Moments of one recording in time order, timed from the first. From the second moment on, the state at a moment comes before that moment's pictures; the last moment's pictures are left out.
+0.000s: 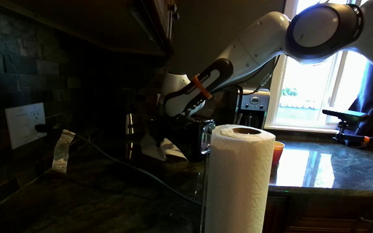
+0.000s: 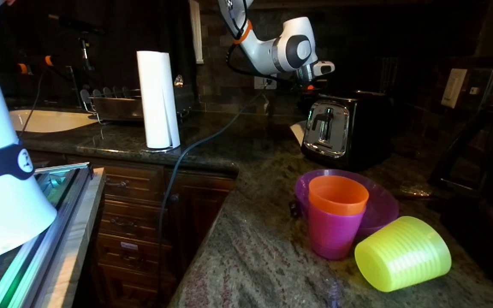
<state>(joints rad) 0.26 0.87 -0.01 -1.39 -0.23 2.60 0.21</state>
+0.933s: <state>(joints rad) 0.22 1.03 0.06 -1.09 -0.14 2.32 0.08</state>
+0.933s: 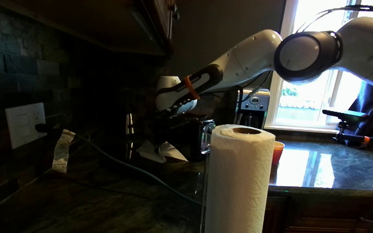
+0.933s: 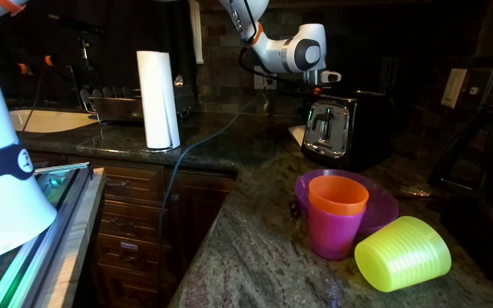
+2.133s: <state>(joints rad) 0.21 1.14 0.25 -0.97 -0.12 2.27 -0.31</state>
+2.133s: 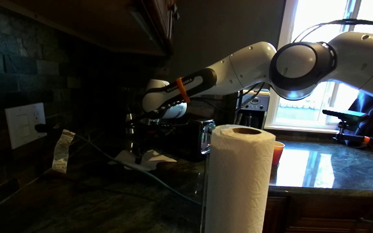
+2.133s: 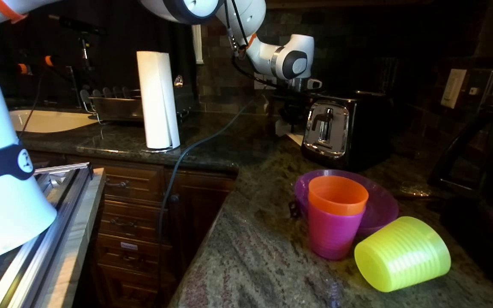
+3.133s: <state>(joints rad) 0.15 1.12 0.29 -0.94 -0.06 1.69 -0.31</state>
